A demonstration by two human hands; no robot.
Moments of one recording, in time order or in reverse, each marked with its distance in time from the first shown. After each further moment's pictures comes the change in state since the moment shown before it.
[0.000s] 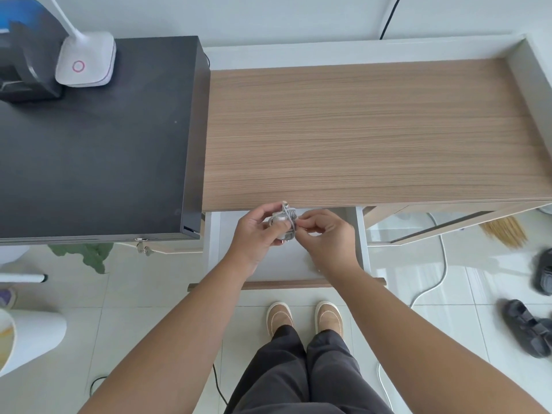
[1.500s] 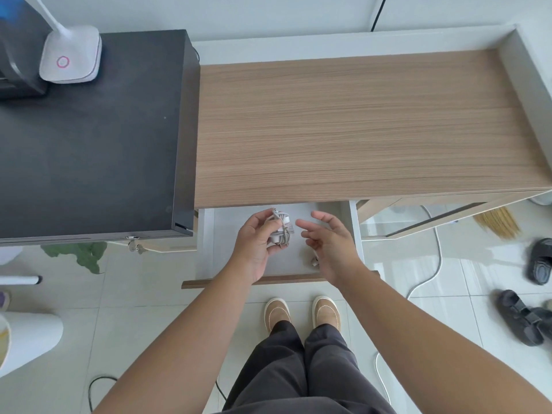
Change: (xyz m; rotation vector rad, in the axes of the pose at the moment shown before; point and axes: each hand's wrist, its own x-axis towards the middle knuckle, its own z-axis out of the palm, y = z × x) left_hand 0.005 -0.030 0.012 -0.290 0.098 -0.235; right_hand -0.007 0.014 -0.019 0.720 -0.119 0.704
